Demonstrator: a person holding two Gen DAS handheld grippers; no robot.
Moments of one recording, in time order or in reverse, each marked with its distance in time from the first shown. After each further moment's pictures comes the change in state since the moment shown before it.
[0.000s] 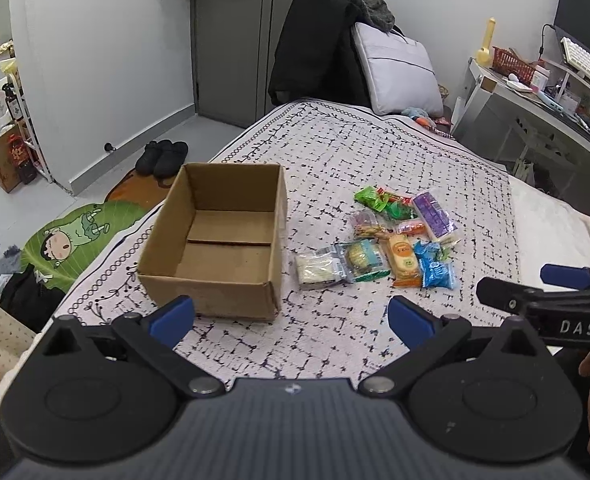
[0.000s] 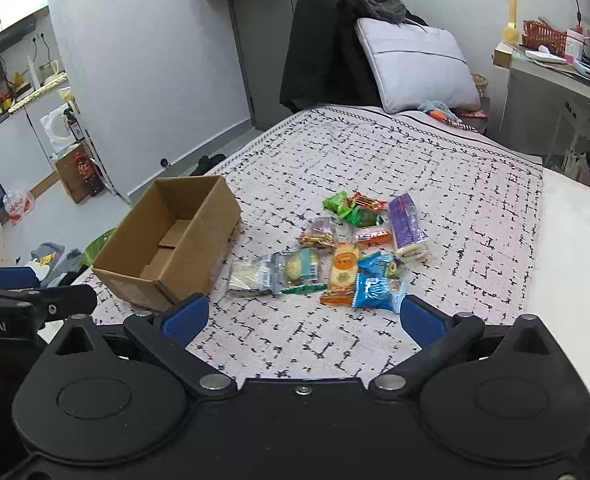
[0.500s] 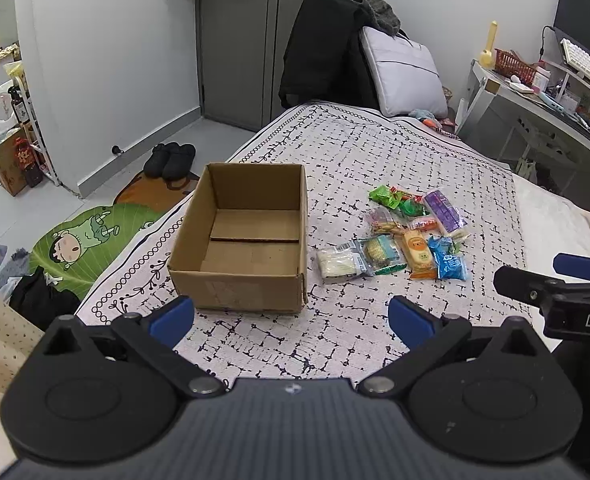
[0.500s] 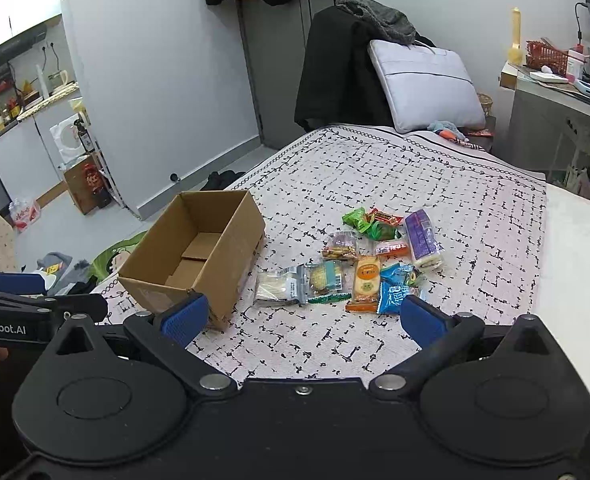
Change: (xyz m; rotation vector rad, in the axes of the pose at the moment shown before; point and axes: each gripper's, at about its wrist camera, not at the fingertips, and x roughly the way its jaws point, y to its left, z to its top) left arm -0.020 0.032 -0.008 0.014 -0.008 0.007; right arm -0.023 0.035 -0.005 -0.011 -0.059 0.007
